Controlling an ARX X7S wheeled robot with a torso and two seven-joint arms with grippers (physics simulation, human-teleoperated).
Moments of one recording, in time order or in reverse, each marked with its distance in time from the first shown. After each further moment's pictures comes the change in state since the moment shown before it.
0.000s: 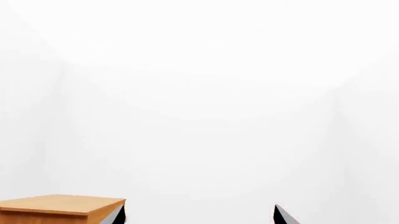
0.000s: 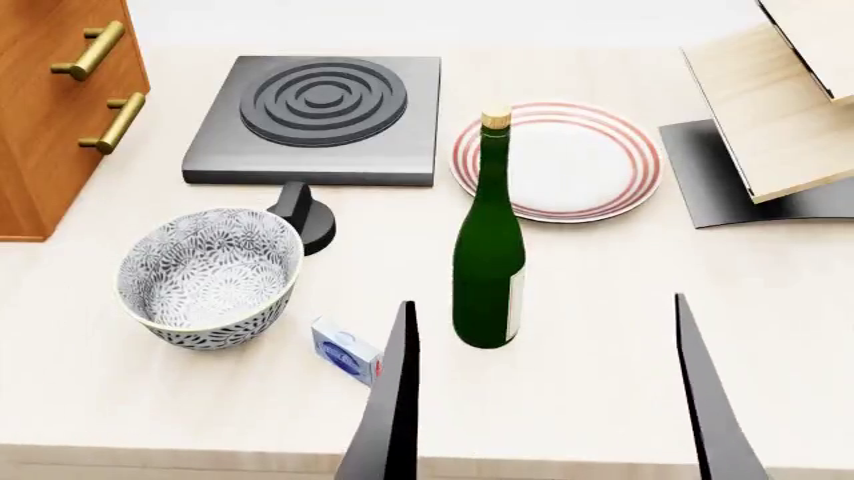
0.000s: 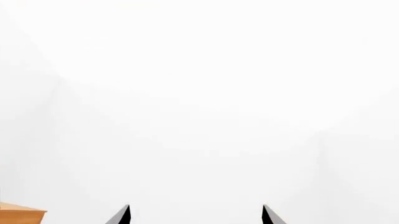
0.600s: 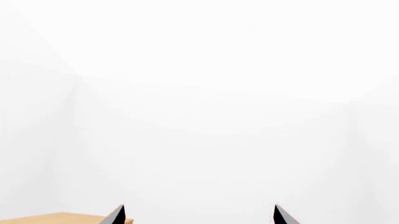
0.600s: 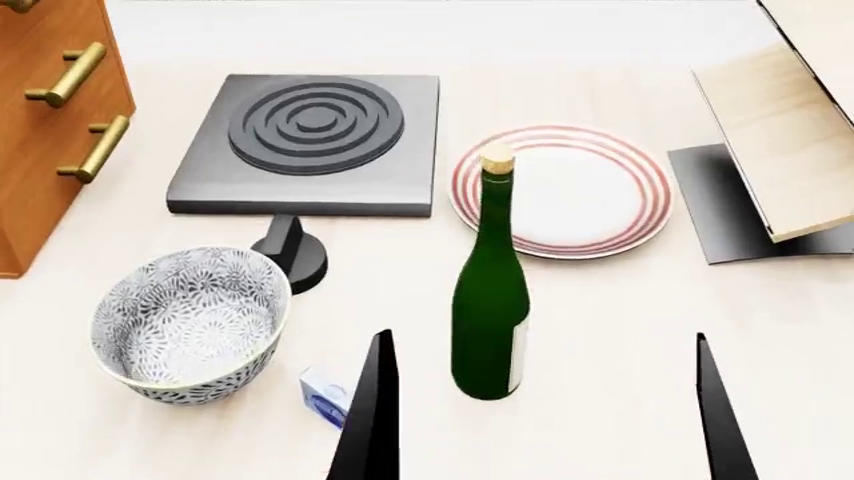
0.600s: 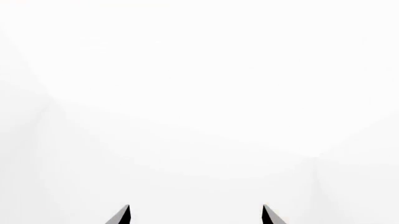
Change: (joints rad) left arm -0.764 -0.346 0.936 0.011 0.111 0.317 -0.449; right arm -0.050 -0.002 -0.028 0.000 -0.081 -0.152 0.036
